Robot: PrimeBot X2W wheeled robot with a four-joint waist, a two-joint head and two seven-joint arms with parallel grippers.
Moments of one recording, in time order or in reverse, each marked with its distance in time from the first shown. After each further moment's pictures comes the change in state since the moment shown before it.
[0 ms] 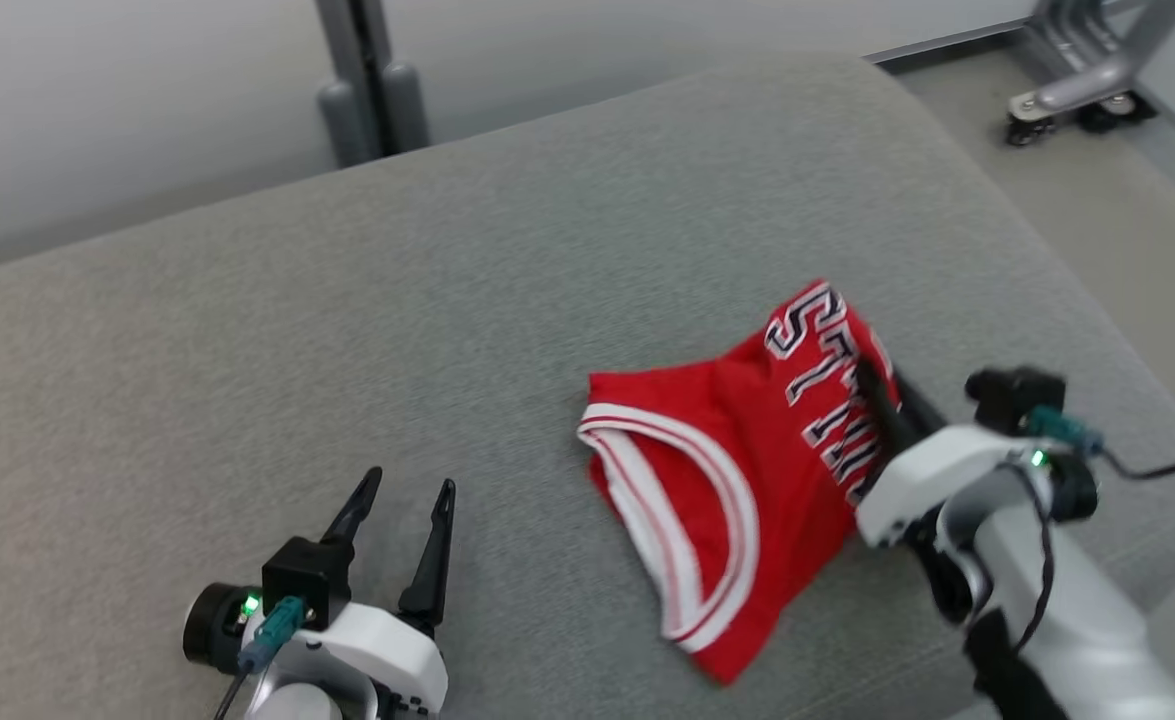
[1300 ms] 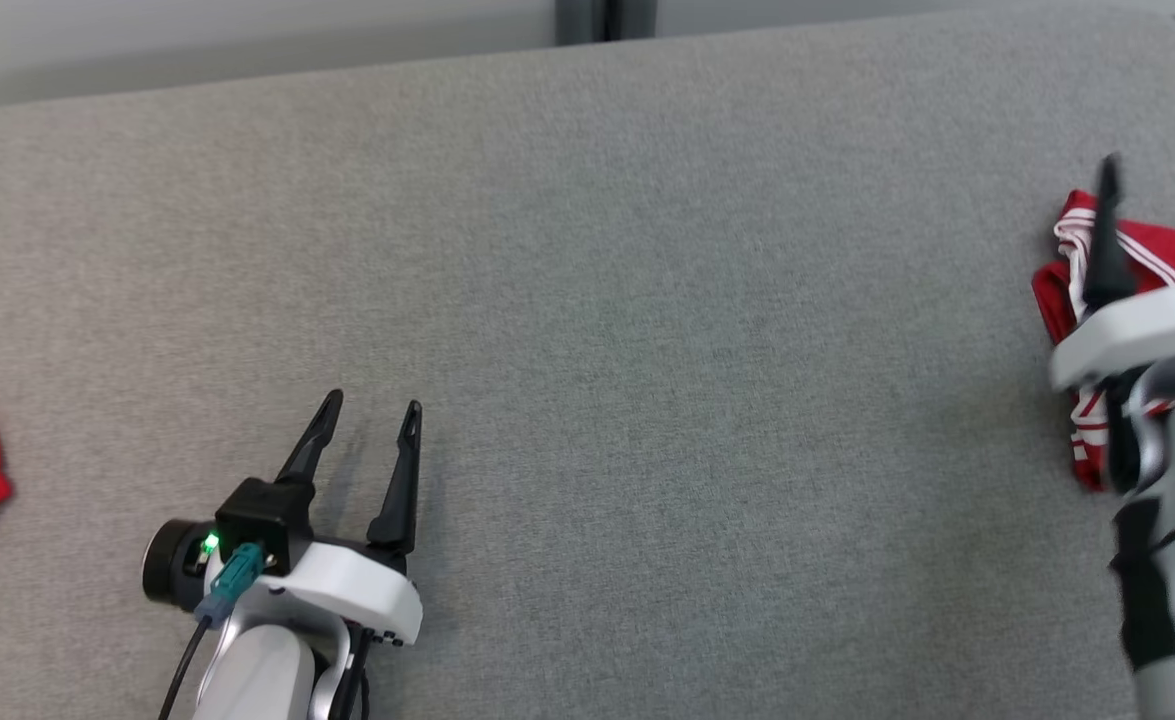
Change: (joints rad) left arm -0.071 0.001 0.066 -0.063 0.032 -0.007 0.000; right arm -0.111 -0.026 -0.575 -0.210 -0.530 0.000 -0.001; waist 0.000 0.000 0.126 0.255
